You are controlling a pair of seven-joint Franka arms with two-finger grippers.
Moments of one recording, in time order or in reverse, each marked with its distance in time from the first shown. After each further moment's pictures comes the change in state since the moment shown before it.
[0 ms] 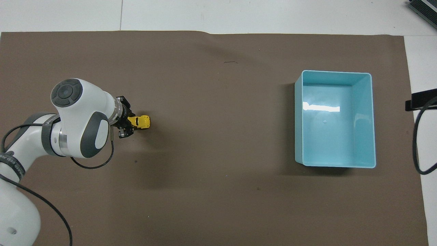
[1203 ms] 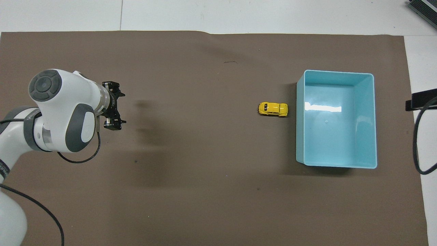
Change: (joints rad) left arm 0.009 -0.044 0.007 0.058 0.002 -0.002 0.175; right arm 0.000 0.000 0.000 0.000 0.000 0.000 0.000
